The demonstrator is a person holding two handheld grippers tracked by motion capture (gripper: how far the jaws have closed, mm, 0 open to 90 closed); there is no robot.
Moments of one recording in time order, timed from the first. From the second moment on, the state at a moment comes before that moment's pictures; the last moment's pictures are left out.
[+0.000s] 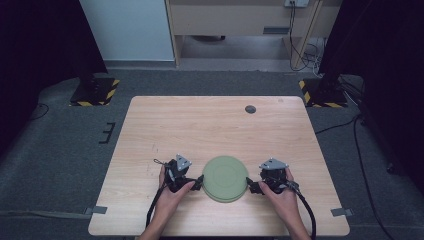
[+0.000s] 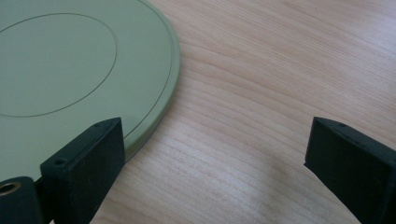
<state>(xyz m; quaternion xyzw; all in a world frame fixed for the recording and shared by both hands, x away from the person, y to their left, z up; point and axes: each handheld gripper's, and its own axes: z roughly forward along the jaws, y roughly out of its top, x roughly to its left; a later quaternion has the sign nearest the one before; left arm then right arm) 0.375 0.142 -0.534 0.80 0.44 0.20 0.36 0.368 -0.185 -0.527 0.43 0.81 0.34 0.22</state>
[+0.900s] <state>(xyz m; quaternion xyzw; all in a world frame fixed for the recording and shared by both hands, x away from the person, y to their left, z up) 0.378 0.142 -0.535 0.80 0.45 0.20 0.35 0.369 -0.183 -0.528 0.44 0.81 0.34 0.21</state>
